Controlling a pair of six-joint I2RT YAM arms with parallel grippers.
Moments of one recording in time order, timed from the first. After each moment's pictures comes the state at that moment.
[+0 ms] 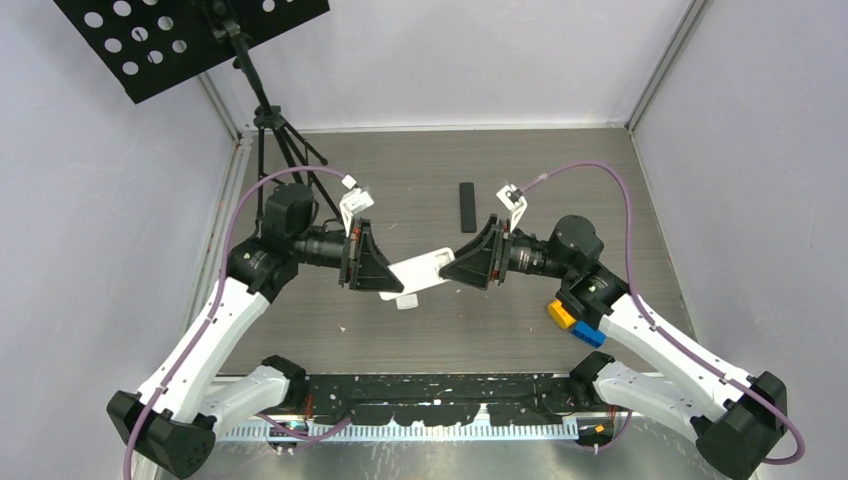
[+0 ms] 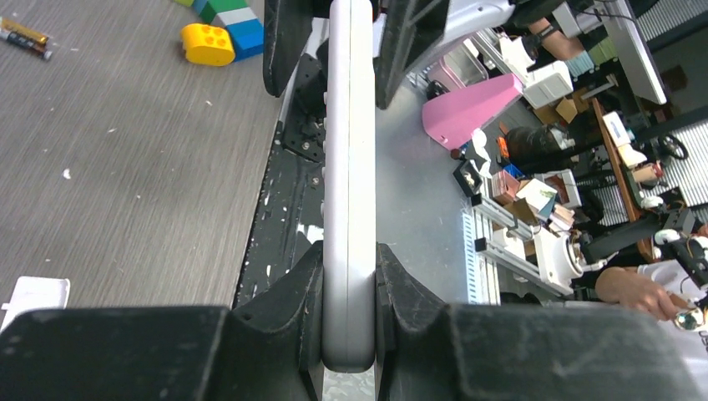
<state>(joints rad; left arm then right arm) -0.44 0.98 1.03 -0.53 1.14 -0.27 0.65 0.90 0.71 0.23 -0.71 0.74</state>
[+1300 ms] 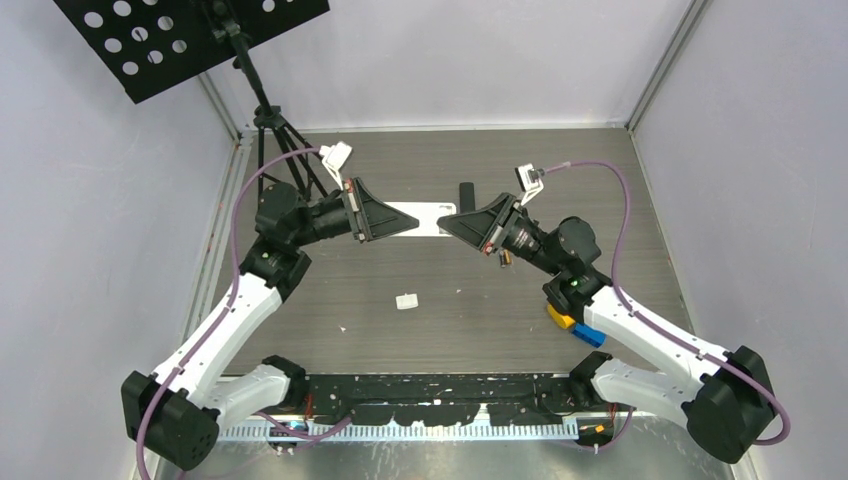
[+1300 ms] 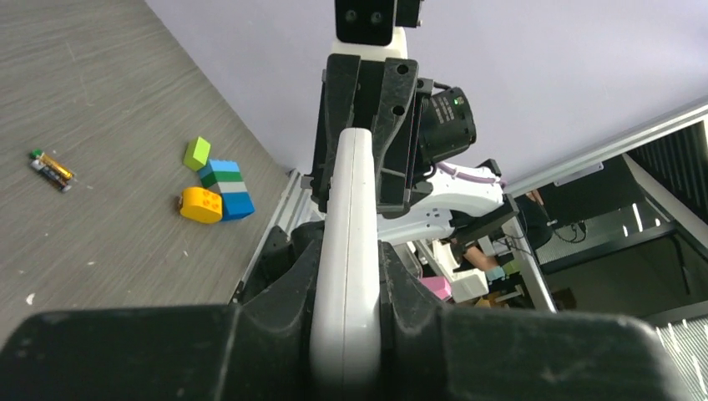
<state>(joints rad) -0.44 1.02 0.89 0.27 0.85 -1.09 0.65 1.01 0.65 0.70 -0.41 1.10</state>
